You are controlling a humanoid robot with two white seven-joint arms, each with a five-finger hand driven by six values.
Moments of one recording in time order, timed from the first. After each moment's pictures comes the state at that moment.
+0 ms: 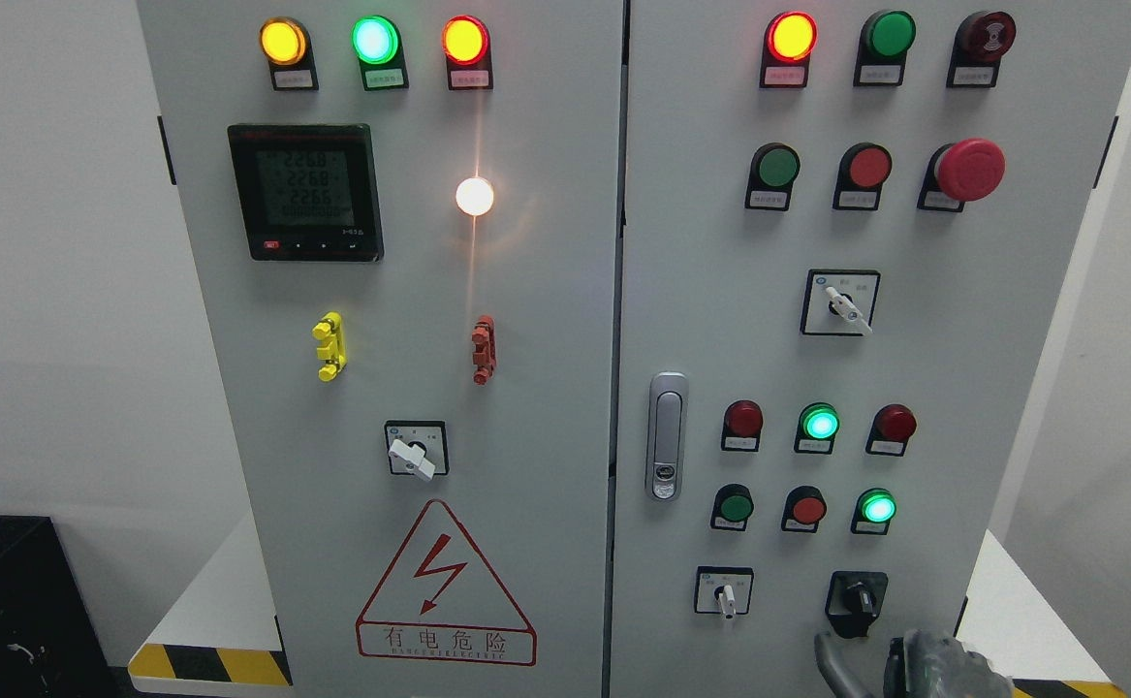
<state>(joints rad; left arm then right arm) 0.00 -0.10 -0.14 0.00 0.10 -0.06 0.15 -0.18 0.13 -0.13 -1.68 1.29 0.27 0.08</state>
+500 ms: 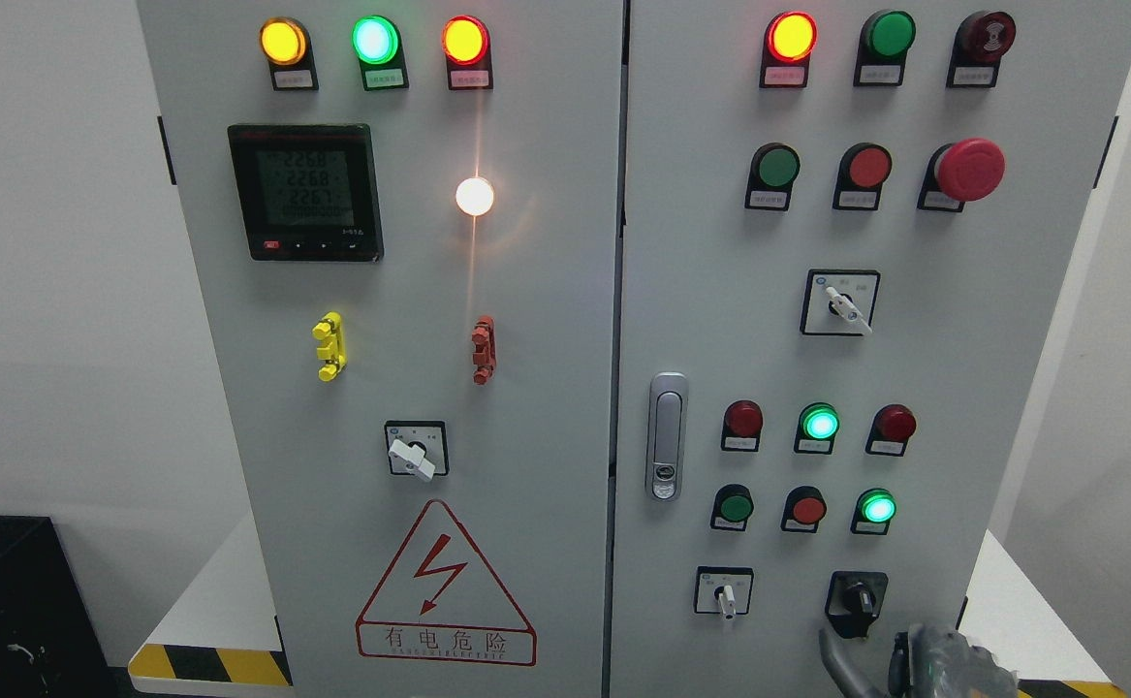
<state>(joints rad) 0.00 -0.10 -0.14 0.00 0.10 -0.06 0.15 -0.20 0.13 -0.14 -1.67 1.30 0.27 0.08</state>
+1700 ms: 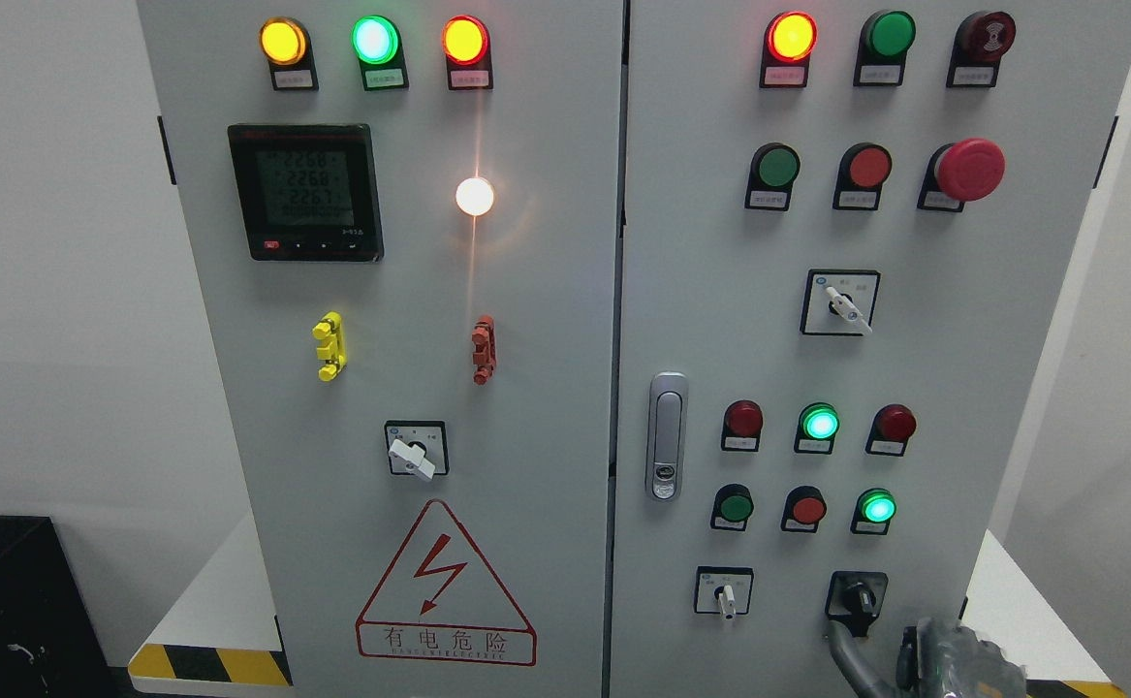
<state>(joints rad) 0.00 -0.10 -0.14 0.00 0.10 -0.06 0.15 -0.22 0.12 -0.16 -1.66 1.30 0.27 0.08</state>
